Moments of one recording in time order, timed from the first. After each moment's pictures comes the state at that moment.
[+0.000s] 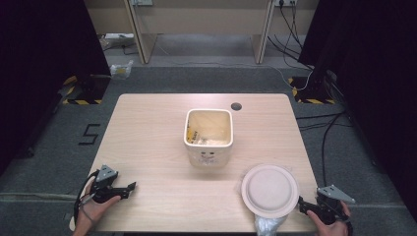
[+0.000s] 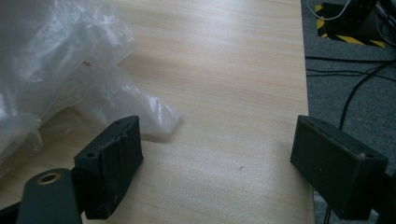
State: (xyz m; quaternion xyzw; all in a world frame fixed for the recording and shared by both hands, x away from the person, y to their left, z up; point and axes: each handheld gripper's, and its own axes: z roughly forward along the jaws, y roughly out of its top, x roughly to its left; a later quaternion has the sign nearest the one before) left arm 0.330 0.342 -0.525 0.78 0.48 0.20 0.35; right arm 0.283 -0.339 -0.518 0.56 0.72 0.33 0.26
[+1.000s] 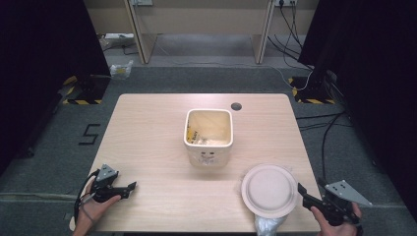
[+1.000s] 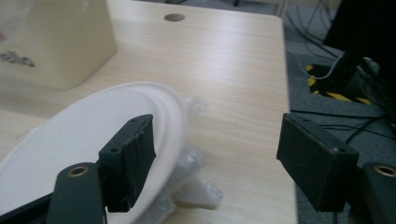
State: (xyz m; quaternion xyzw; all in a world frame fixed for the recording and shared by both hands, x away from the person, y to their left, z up) left arm 0.332 0.342 -0.525 0.78 0.48 0.20 0.35; right arm 0.259 -0.308 -0.434 0.52 0.69 0.39 0.31
